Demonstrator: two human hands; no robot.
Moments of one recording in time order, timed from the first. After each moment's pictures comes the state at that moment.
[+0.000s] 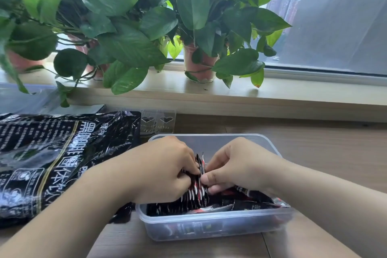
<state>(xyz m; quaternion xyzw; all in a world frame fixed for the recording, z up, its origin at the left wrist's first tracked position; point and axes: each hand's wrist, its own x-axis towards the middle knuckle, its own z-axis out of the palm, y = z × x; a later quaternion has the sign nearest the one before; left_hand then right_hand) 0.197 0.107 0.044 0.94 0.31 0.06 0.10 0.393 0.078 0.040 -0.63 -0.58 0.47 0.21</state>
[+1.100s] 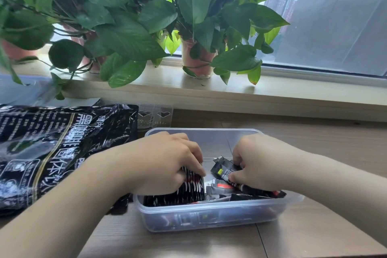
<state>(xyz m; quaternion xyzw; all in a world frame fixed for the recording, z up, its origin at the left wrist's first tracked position) 0.201 0.114 0.041 0.95 0.30 -0.03 0.08 0.413 0.066 0.058 -0.68 -0.73 0.03 -0.09</state>
